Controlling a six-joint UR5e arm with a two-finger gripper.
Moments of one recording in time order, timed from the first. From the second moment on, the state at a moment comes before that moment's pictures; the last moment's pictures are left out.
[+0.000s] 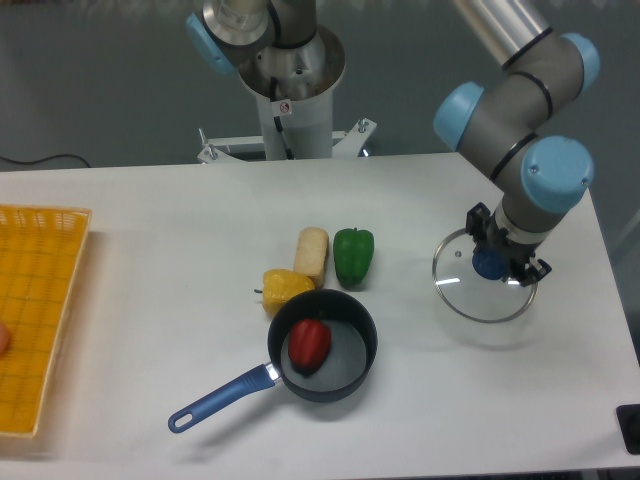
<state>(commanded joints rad) 2.77 -2.00 -1.44 -1.37 1.63 1.58</state>
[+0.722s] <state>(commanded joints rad) 2.68 -1.93 -1.45 -1.45 1.60 1.54</state>
